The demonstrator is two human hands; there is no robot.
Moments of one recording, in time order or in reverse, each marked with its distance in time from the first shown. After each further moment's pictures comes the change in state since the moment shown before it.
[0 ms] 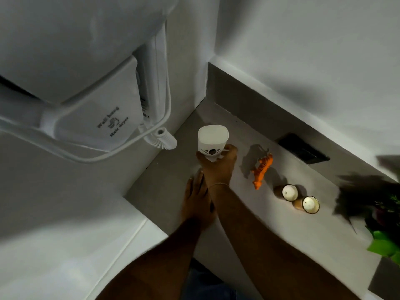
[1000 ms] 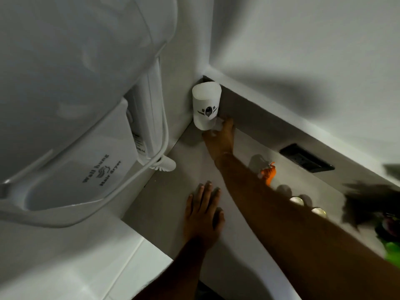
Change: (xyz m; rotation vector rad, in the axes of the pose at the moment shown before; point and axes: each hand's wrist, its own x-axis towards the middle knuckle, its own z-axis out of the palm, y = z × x) left_hand 0.002 -0.007 0.015 -0.098 0.218 -0.028; right_hand 0.100 -0.067 0.034 -0.005 -0.114 -0.049
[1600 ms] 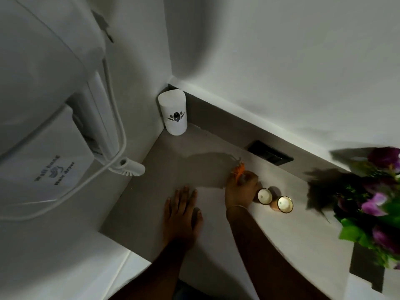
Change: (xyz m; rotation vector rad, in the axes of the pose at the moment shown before) left_hand 0.001 0.006 -0.003 0.032 0.016 0.011; right_hand -0.091 0.081 -0.126 -0.131 0.604 0.167
